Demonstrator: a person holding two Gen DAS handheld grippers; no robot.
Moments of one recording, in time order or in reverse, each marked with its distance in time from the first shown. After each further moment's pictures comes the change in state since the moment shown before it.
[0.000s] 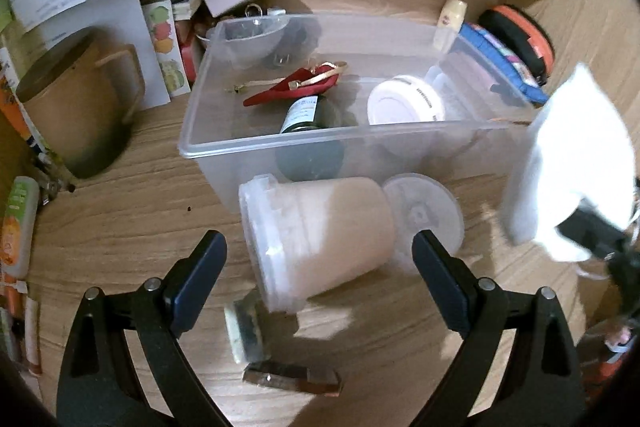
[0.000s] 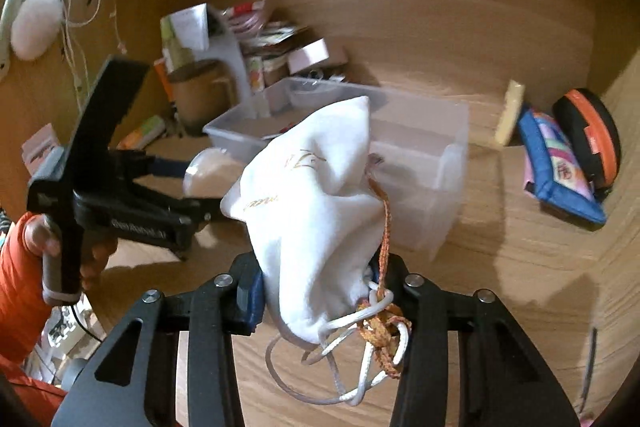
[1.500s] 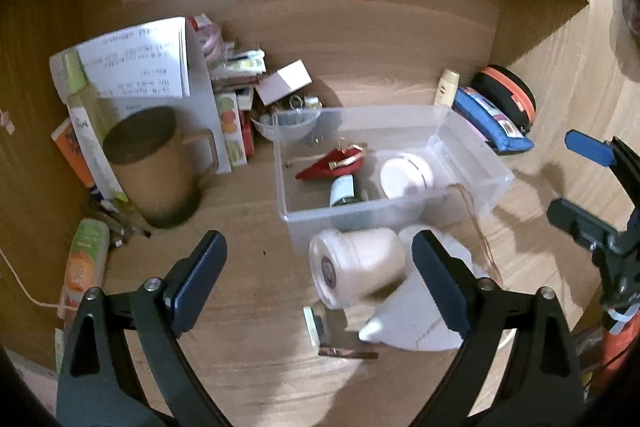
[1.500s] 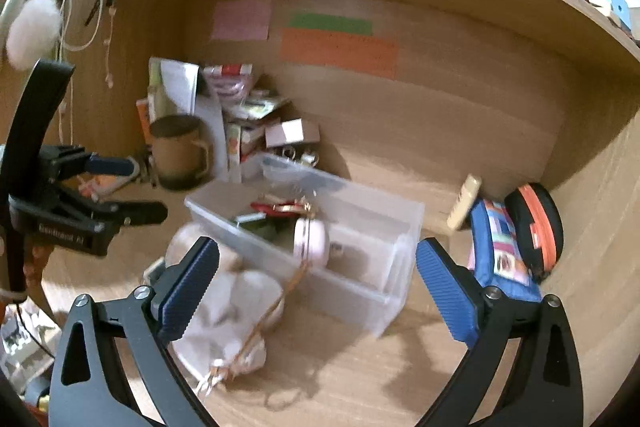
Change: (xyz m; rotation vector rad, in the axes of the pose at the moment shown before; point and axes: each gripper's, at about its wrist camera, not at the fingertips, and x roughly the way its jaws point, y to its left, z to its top) left arm -0.092 0.027 -0.002 0.025 -0.216 0.029; right arm -0.035 0.027 0.035 -0.137 -0.150 -0.185
